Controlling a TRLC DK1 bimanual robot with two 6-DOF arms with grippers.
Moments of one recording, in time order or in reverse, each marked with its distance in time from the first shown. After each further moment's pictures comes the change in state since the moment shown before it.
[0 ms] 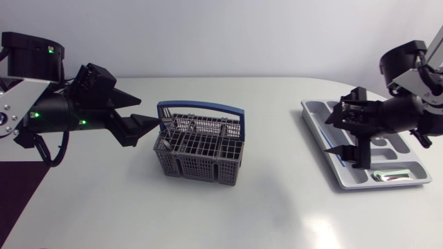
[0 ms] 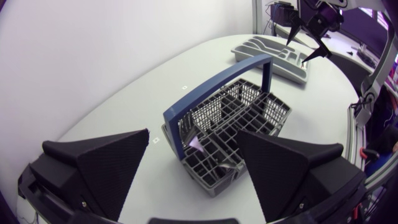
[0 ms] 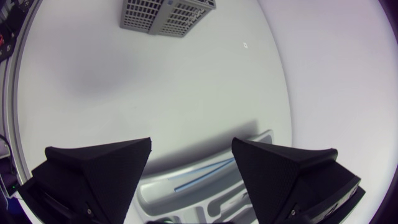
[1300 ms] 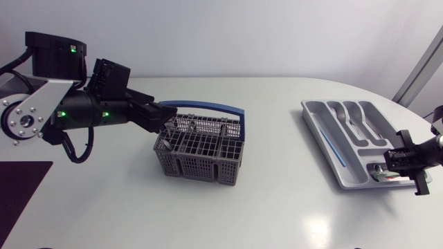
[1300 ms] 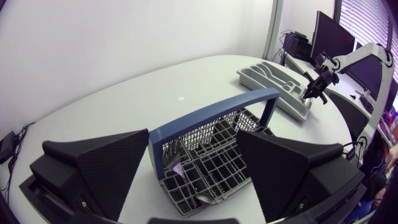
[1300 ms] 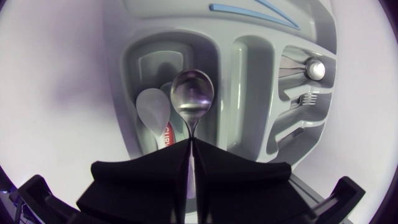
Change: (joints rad) left arm -0.108 0.071 0.009 0.152 -0.078 -0.339; right arm -0.617 0.443 -0.005 0.320 0.149 -0.709
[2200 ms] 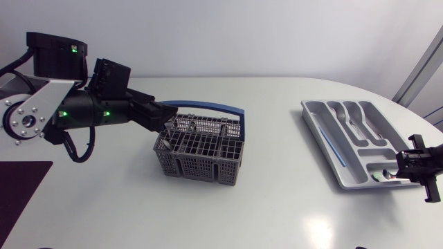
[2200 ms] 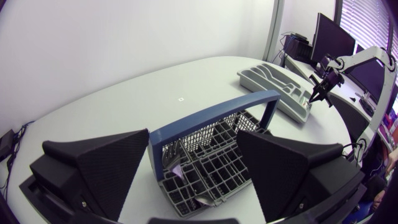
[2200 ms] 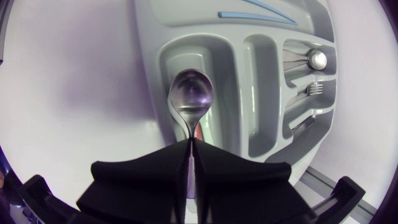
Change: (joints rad) left arm -0.001 0.007 0.000 0.012 0.000 -0.010; right arm -0.071 -0.045 0.018 -0.151 -0.055 0.033
